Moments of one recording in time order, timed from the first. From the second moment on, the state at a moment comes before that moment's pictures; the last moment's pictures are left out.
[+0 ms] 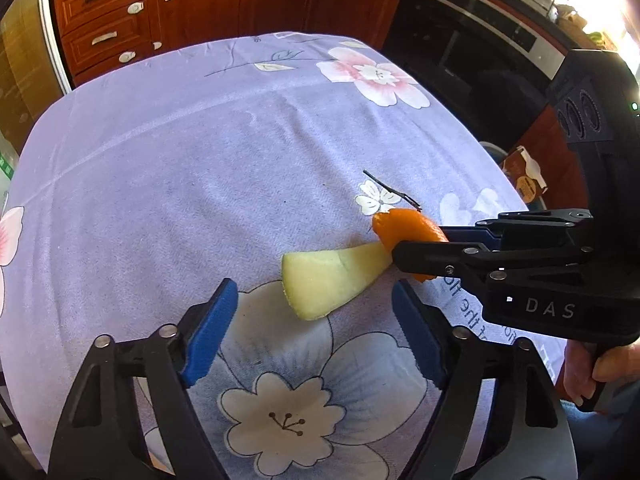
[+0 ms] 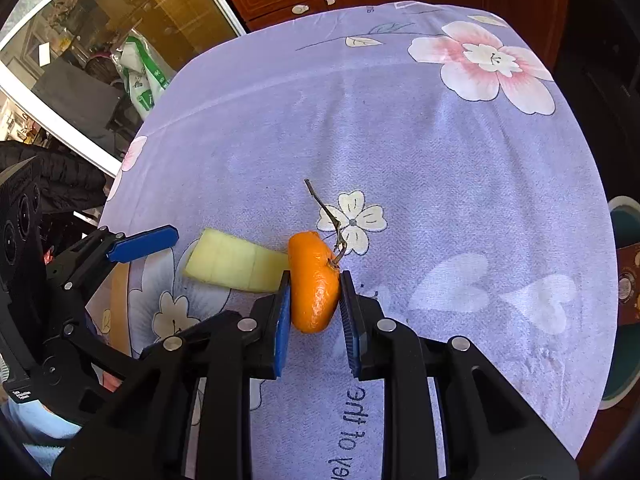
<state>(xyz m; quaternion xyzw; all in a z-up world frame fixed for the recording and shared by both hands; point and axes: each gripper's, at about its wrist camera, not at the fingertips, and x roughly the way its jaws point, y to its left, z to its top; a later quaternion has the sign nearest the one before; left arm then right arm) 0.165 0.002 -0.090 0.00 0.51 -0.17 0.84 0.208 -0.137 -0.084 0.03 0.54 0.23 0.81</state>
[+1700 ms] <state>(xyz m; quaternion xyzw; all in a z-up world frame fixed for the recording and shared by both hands) 0.132 -0.066 -0.026 0.05 0.46 -0.14 0.88 0.159 -0.250 -0.030 0.13 0.48 0.21 0.84</state>
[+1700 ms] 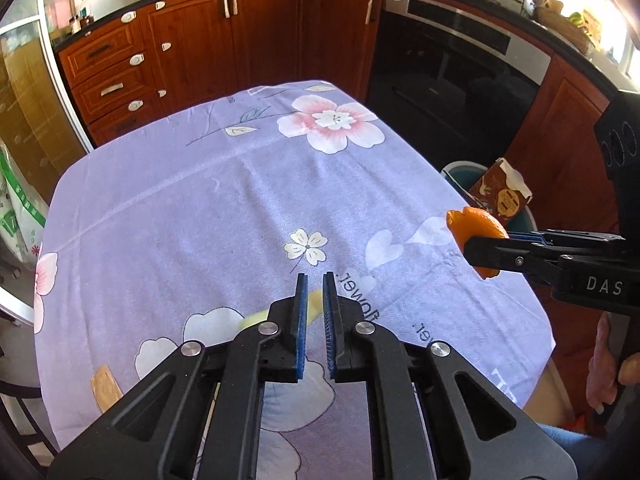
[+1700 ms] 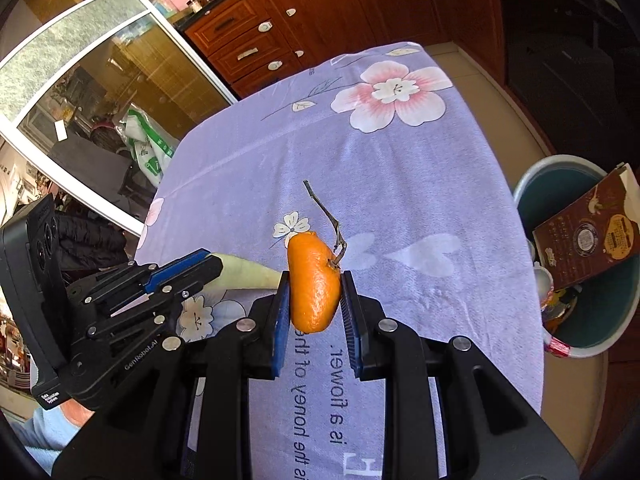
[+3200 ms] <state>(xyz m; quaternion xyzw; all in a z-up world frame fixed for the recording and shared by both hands) 0.124 -0.034 -0.077 0.07 0.49 -0.14 0.86 0.153 -0.239 -0.055 0.13 0.51 0.20 0.83</state>
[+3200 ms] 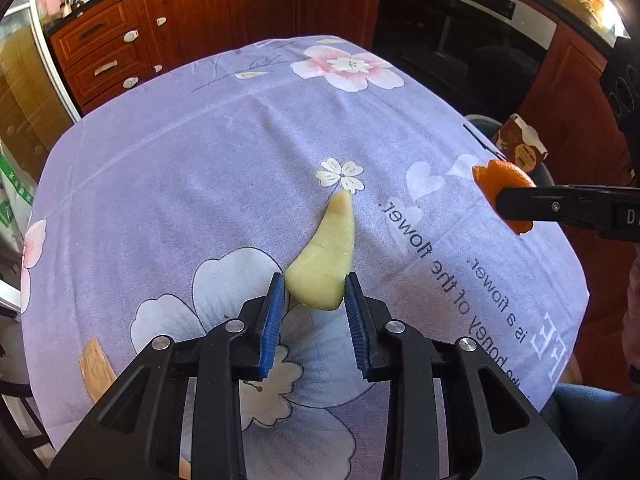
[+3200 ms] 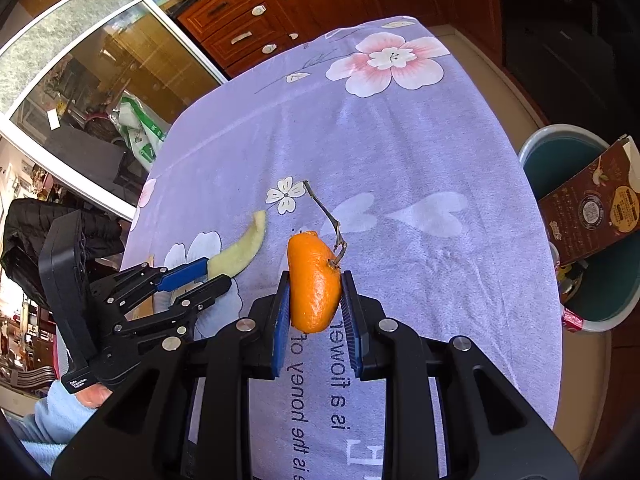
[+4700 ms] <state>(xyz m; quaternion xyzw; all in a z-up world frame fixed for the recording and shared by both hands) 0.175 -0.330 -0.049 0.16 0.47 -0.31 0.81 0.116 -0.487 -0.041 0.23 0.43 0.03 0.87</state>
